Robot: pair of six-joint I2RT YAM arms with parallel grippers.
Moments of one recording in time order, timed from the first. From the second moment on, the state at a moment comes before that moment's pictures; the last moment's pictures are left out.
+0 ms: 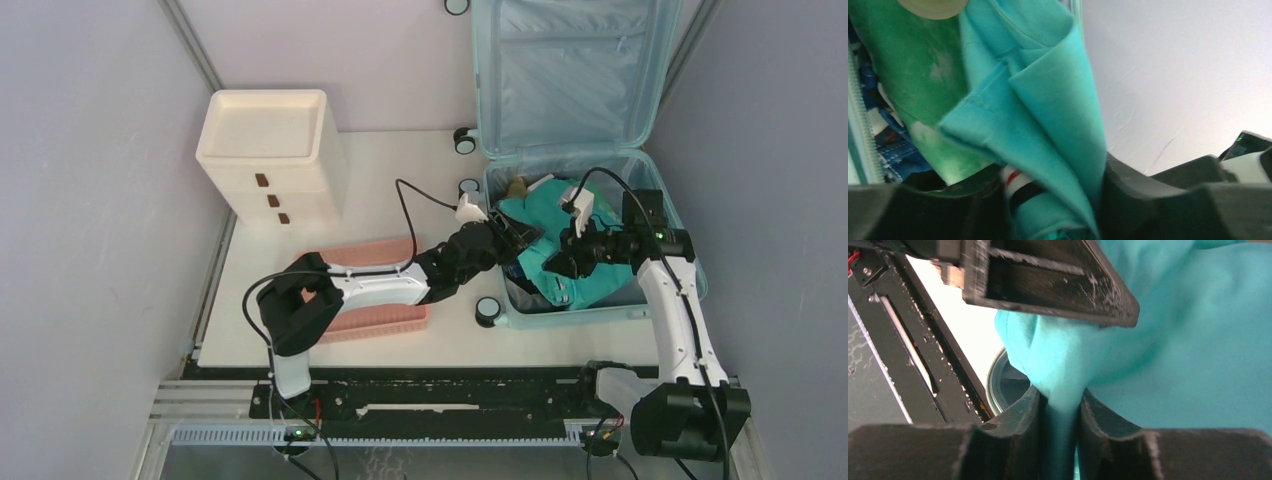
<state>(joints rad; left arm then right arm) -1.06 1.85 1.20 0.46 -0.26 -1.35 -0.10 1.08 1.02 -1.02 -0.89 -0.69</state>
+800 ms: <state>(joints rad) -1.02 1.59 1.14 0.29 -0.13 -0.69 -0.50 0.95 1.11 -1.09 -1.18 -0.65</state>
